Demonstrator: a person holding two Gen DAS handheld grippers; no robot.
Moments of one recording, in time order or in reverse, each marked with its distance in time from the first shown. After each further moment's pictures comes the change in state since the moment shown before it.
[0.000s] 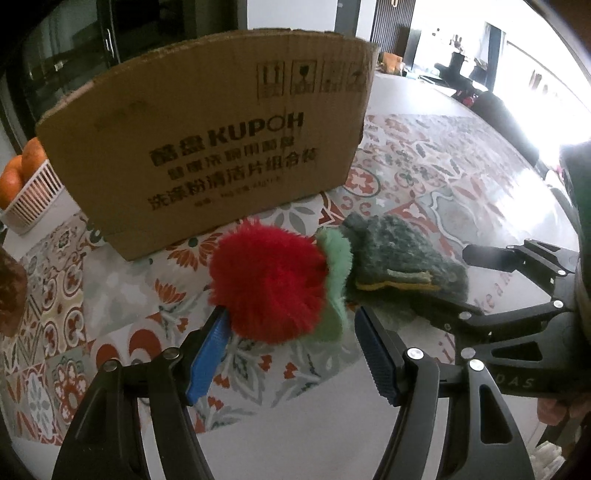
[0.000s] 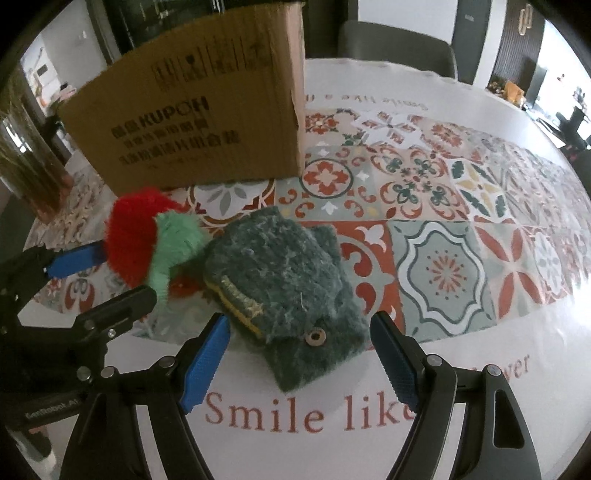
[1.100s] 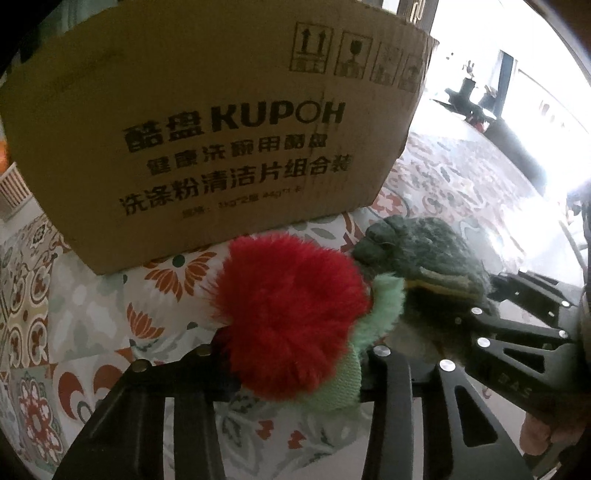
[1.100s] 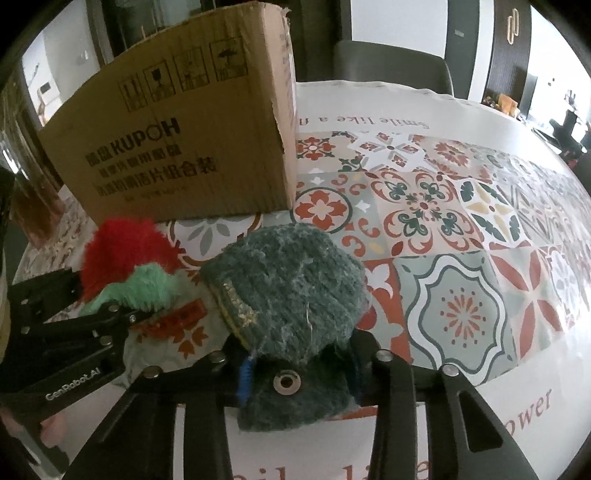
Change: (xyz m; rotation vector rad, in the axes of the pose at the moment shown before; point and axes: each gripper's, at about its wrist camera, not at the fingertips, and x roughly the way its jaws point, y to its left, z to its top) left arm 0.043 0.017 0.011 -0.088 -0.064 -0.027; right arm 0.022 -0.009 0.008 0.031 -0.146 0.010
